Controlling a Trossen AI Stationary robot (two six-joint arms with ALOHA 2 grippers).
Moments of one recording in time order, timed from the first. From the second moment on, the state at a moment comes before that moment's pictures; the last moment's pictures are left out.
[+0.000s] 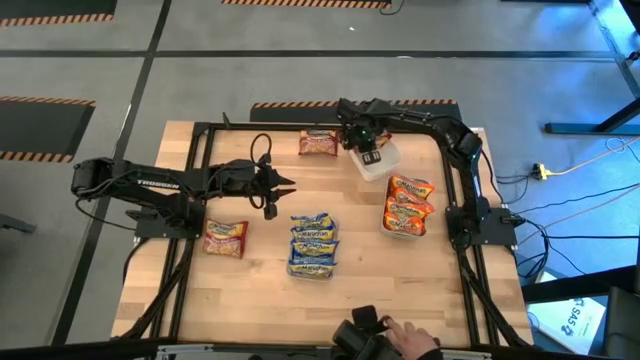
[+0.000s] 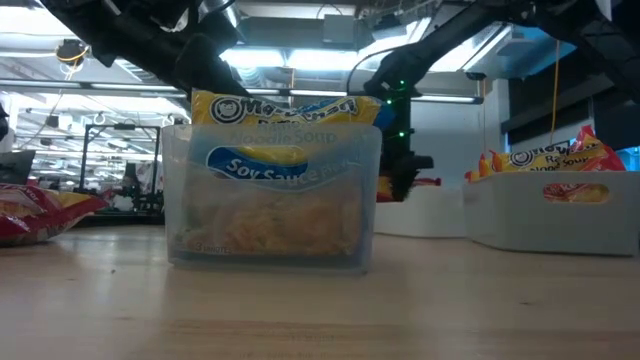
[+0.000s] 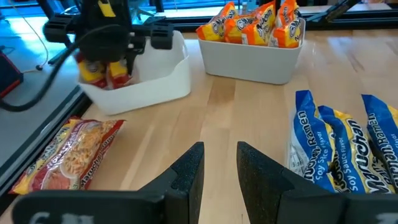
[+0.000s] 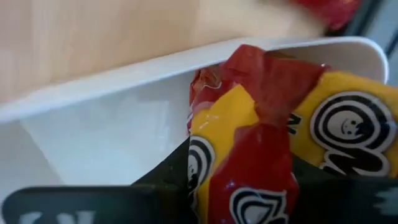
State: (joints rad) left arm 0.16 1.11 0.53 0.20 -0.08 0.06; right arm -0.61 2.09 1.67 -0.99 0.18 -0.87
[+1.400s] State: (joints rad) left arm 0.16 1.11 0.53 0.20 0.07 0.09; right arm -0.63 2.04 1.67 -0.95 0.32 -0.76
